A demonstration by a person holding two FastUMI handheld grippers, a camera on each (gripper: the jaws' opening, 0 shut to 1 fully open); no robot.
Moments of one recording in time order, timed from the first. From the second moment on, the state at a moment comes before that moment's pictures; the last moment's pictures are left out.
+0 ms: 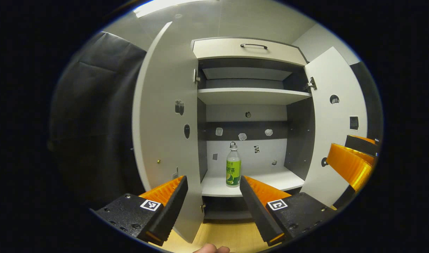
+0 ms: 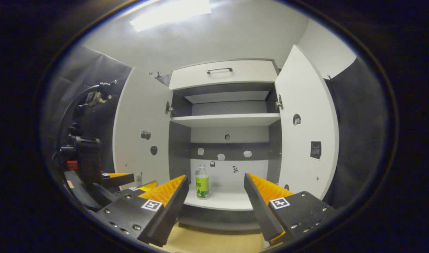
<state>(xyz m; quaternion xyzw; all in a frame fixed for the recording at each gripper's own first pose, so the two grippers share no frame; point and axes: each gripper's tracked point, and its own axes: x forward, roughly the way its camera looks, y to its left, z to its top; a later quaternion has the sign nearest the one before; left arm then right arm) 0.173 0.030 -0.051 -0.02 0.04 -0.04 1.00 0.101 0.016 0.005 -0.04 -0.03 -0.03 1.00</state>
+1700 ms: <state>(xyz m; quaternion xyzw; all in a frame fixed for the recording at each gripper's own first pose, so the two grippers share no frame) 0.446 -0.070 -0.161 -0.09 0.08 -0.12 0.99 0.068 -0.060 0.034 -0.04 -0.02 -0.15 0.99</state>
